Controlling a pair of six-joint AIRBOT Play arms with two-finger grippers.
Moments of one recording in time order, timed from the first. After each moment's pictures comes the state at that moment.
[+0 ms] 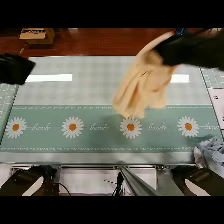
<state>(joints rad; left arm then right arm) -0.25 -0.73 1.29 1.55 -1.21 -1.56 0.40 -1.02 1.38 -1.22 0.97 1.49</state>
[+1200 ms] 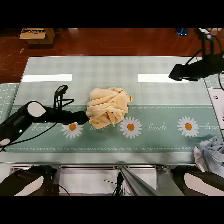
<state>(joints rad) -0.22 -1.09 0.60 0.90 -0.85 -1.34 -0.07 -1.25 1.32 -1.26 1.18 1.42</state>
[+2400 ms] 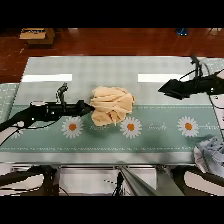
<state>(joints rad) -0.08 -1.40 0.61 0.12 -0.95 -0.75 -0.17 -1.31 1.04 -0.81 1.18 1.23</state>
